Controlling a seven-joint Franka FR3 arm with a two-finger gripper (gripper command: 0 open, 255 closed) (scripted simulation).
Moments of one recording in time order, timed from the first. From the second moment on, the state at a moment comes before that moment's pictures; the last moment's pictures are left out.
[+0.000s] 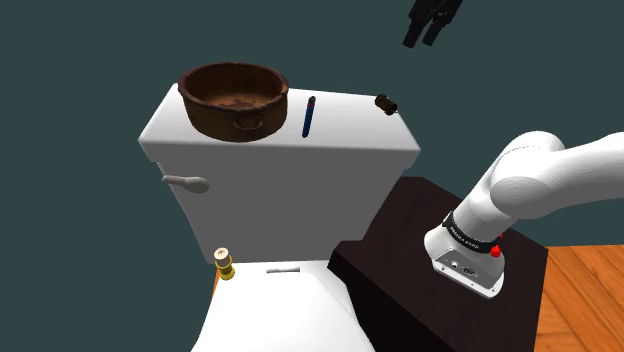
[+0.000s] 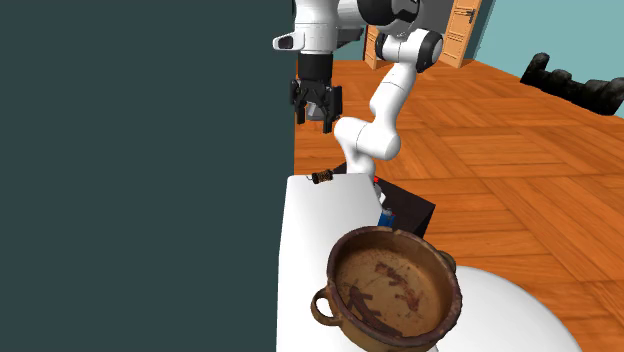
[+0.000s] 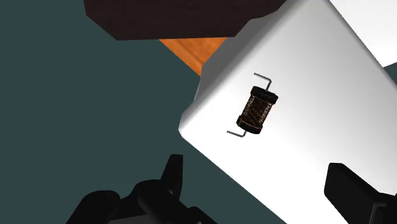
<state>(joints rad) 0.00 -0.83 0.03 -2.26 0.10 1.55 0.09</state>
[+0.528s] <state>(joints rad) 0.00 -0.88 0.15 -2.44 0.11 1.65 0.20</state>
